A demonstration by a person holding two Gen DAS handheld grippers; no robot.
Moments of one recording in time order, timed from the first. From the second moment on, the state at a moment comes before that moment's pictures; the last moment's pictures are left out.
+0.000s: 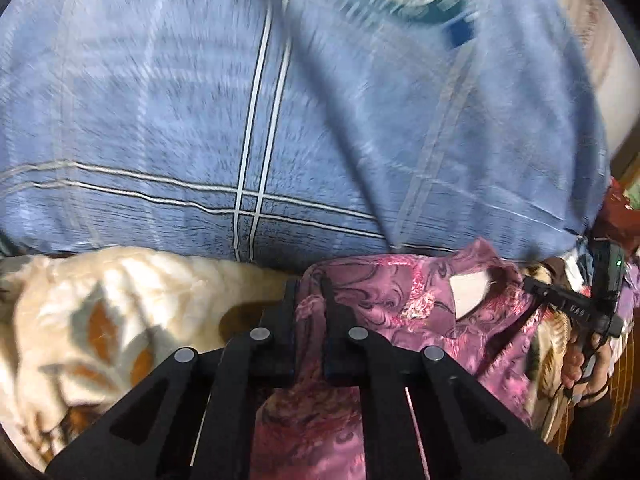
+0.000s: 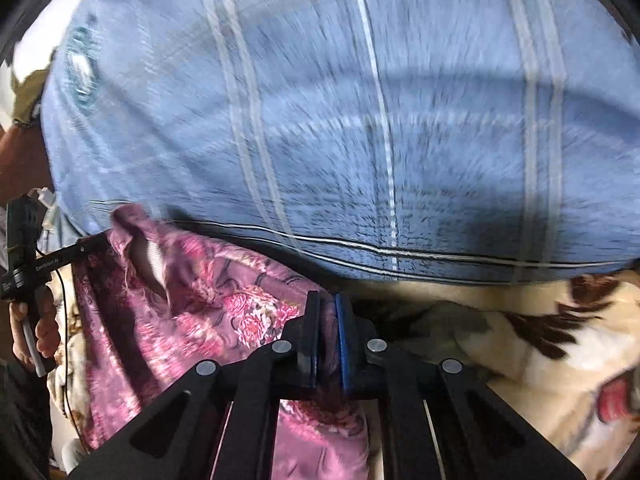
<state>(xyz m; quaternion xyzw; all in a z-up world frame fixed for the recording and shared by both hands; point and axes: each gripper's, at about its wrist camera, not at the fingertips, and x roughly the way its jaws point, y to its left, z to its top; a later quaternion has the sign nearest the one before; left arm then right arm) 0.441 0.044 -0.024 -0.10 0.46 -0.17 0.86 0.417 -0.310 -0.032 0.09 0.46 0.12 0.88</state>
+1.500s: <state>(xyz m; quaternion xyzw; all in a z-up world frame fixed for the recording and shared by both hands) 0.087 0.071 -0.114 -0.01 0.53 -0.16 0.83 0.026 -0.264 -0.090 0.06 0.48 0.08 0.87</state>
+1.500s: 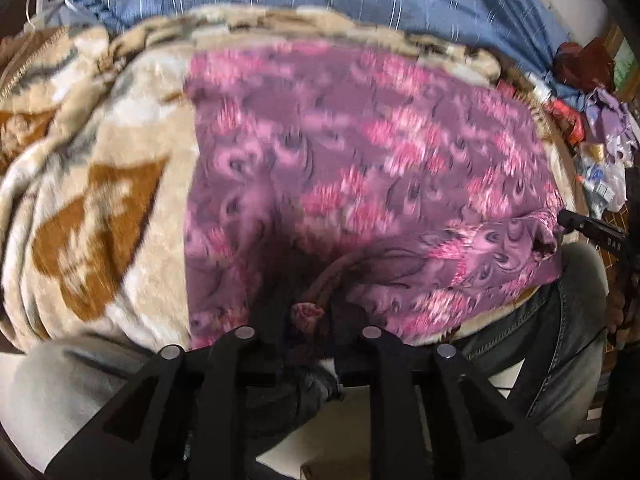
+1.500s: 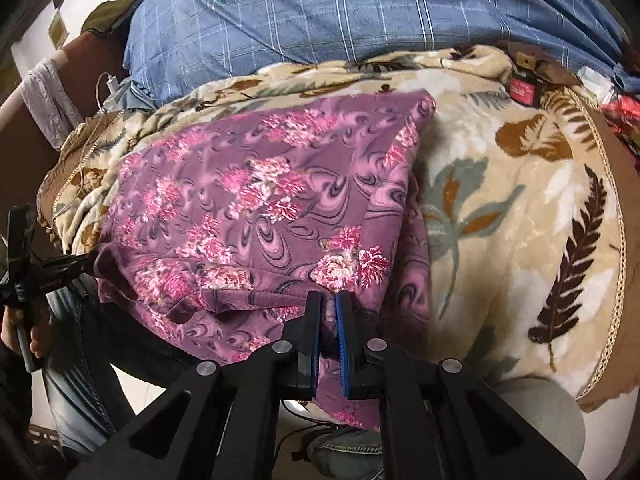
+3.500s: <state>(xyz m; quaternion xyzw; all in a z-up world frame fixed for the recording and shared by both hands) 0.194 0.142 -0.086 -0.20 0.50 -0.07 0.84 0.120 -0.352 -0.042 0.24 0.42 0.09 0.87</state>
